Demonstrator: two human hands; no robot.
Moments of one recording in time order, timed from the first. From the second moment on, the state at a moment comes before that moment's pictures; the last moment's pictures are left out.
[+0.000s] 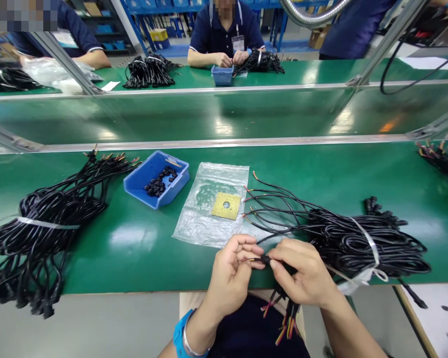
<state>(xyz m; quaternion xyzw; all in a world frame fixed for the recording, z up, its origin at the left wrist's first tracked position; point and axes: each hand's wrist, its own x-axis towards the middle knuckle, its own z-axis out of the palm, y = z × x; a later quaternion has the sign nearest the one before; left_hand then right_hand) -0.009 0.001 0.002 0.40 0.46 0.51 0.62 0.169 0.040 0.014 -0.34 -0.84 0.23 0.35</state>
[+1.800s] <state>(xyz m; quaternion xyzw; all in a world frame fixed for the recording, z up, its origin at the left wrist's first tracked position) 0.000 -0.003 0.018 0.61 0.40 0.24 0.64 0.193 -0.068 0.008 -0.28 -0.15 0.87 0.39</state>
